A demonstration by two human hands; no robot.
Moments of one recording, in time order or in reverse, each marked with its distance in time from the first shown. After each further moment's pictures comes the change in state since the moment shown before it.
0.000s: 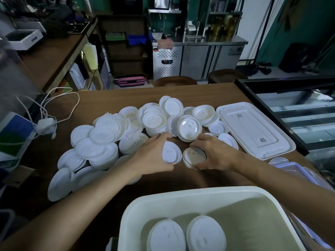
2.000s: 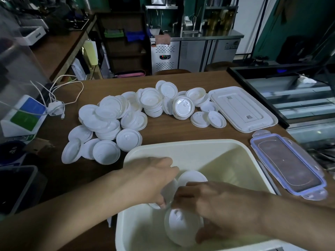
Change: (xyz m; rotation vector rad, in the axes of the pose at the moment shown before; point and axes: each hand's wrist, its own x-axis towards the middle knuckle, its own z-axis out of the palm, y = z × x) left_hand -0.157 0.100 -0.002 0.591 -0.475 0.147; right_hand -0.196 -0.156 -0.013 -0.057 -0.257 -0.442
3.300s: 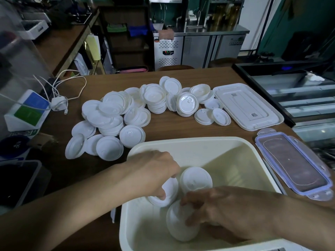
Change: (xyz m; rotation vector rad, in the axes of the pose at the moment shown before) left_hand 0.008 -0.012 0.004 0.007 0.009 0.051; right_hand -0.001 0.010 0.003 0.175 -0.121 -0.045
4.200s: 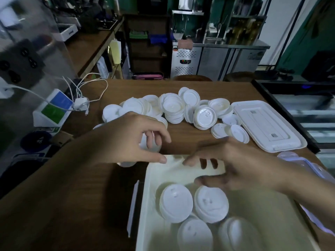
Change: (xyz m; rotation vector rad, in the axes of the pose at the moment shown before) left_hand -0.062 -0.089 -0.045 -0.493 0.625 0.084; right_hand 0.041 0.025 -0.092 0.042 0.390 -0.001
